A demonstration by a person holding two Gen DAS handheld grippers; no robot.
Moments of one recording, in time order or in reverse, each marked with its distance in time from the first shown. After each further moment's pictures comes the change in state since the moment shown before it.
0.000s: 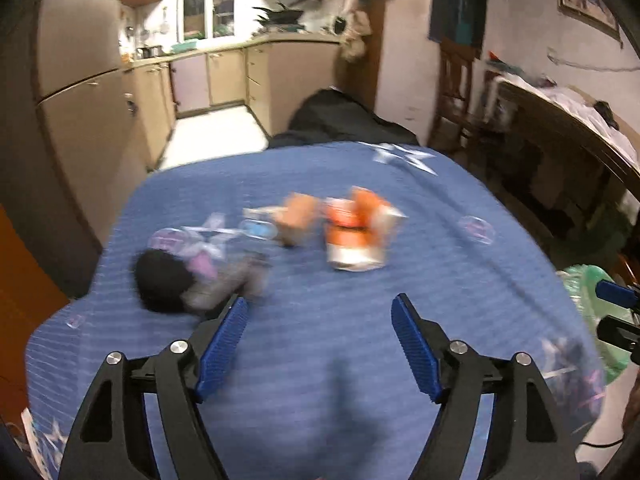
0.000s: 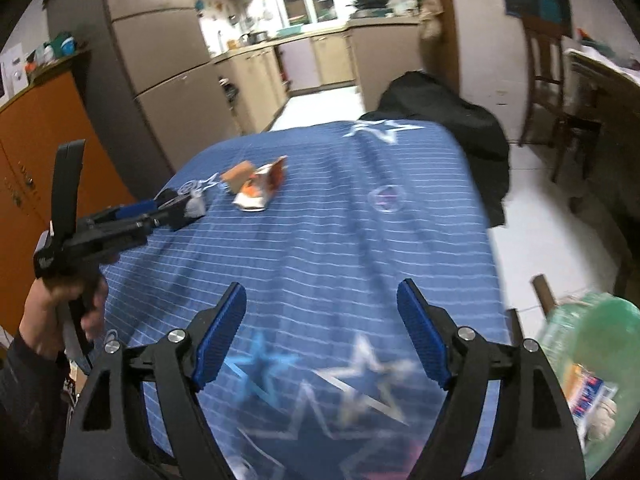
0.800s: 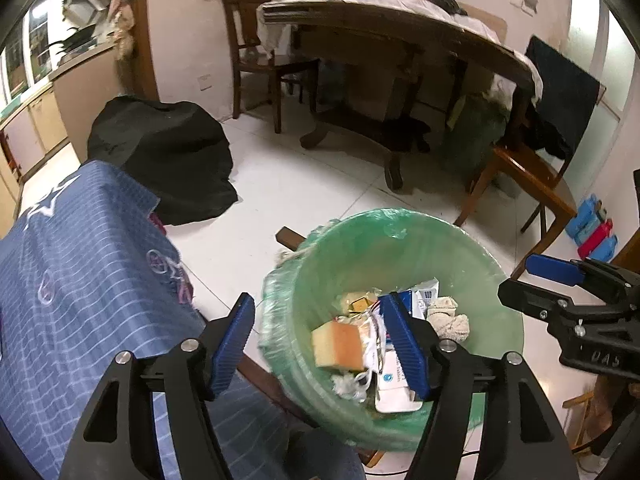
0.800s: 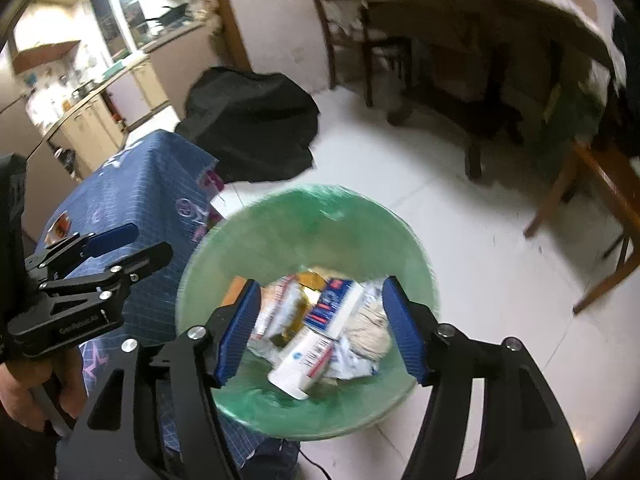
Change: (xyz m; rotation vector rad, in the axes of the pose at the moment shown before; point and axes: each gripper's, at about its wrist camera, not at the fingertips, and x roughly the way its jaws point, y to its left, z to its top) left arm 0.038 -0.481 -0.023 0.386 0.147 -0.430; right arm -0.158 -0.266 -0.111 0.400 0.013 -0.429
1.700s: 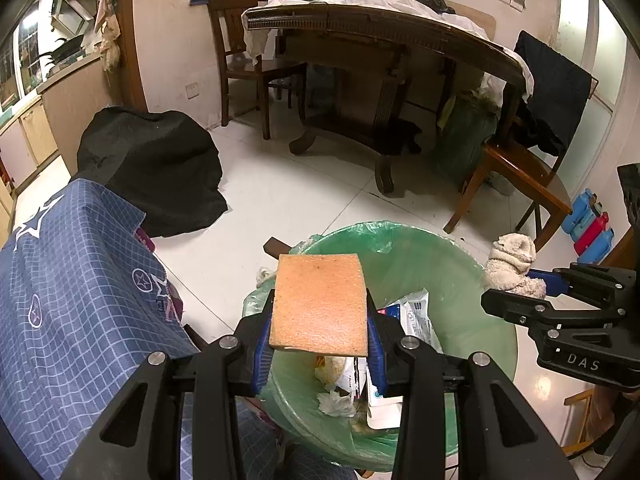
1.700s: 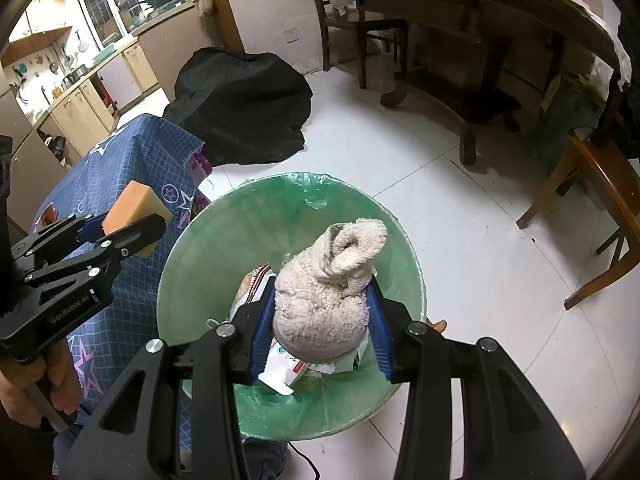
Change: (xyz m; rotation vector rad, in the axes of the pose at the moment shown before) left arm 0.020 -0.023 0.019 0.052 -0.002 -0.027; right arm 0.020 -0.023 0.010 0.024 0.107 -0.037
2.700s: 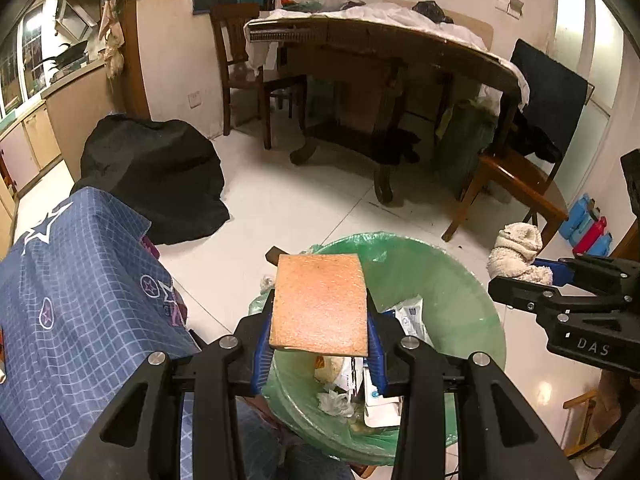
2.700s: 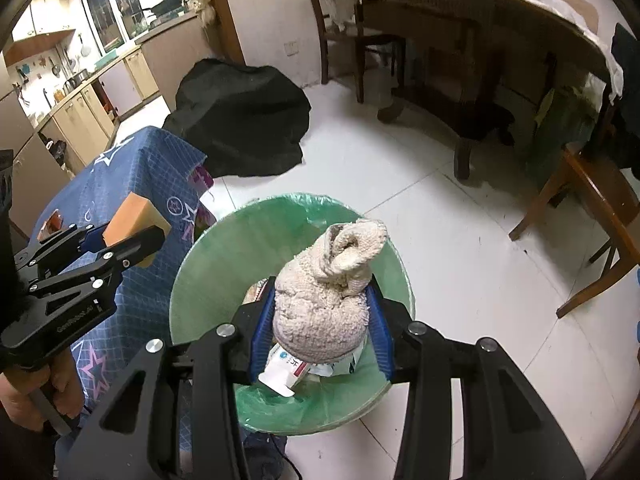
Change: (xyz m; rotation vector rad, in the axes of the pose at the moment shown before) left arm -0.019 -0.009 0.008 0.003 -0.029 0.002; right arm -0.014 0.007 0.007 -0.009 -0.040 -0.015
